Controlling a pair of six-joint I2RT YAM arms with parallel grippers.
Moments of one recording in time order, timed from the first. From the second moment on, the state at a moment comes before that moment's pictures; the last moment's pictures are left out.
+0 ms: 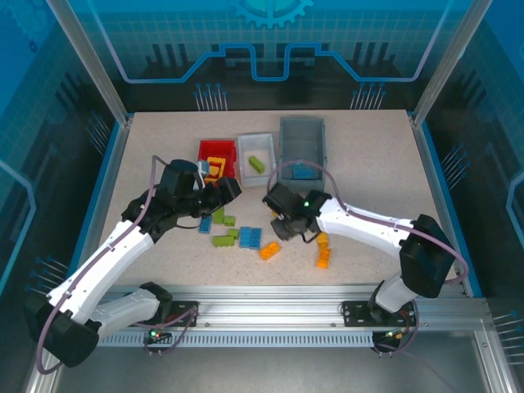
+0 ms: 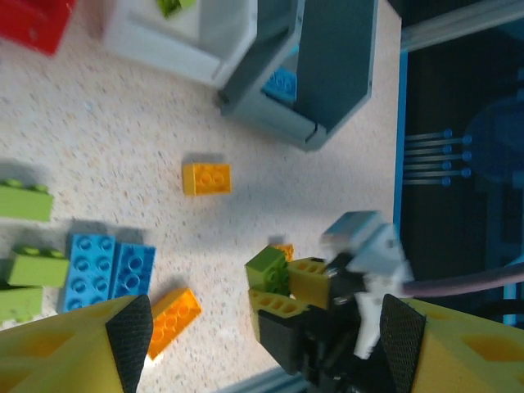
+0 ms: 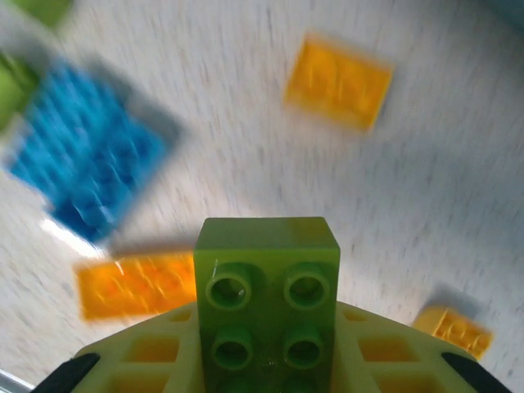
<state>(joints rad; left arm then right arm) -0.46 1.02 0.98 -0.61 0.24 -0.98 0.89 1.59 1.22 -0.82 0.18 0.35</state>
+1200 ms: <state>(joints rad) -0.47 1.07 0.95 -0.66 0.09 -0.94 0.70 2.09 2.02 -0.87 0.12 0.38</state>
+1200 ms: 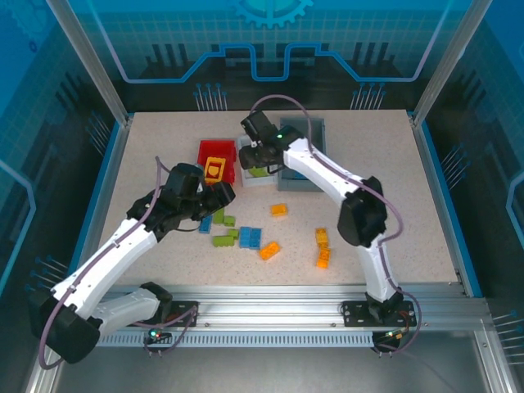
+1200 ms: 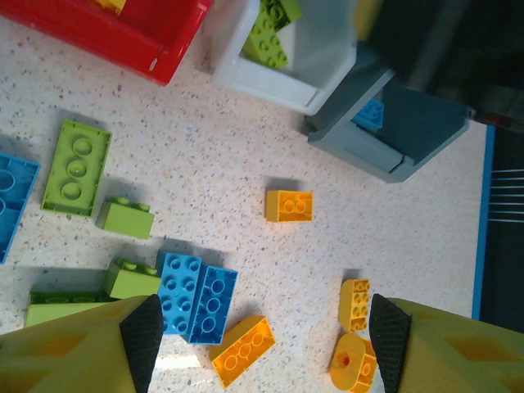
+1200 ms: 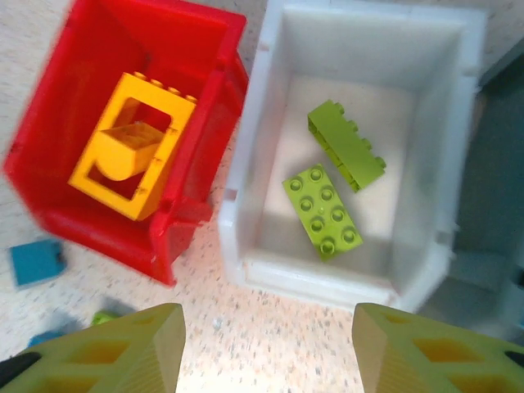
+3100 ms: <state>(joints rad) -0.61 1.75 1.45 -0.80 -0.13 -0.68 0.88 0.95 0.82 -0.64 0.14 0.48</state>
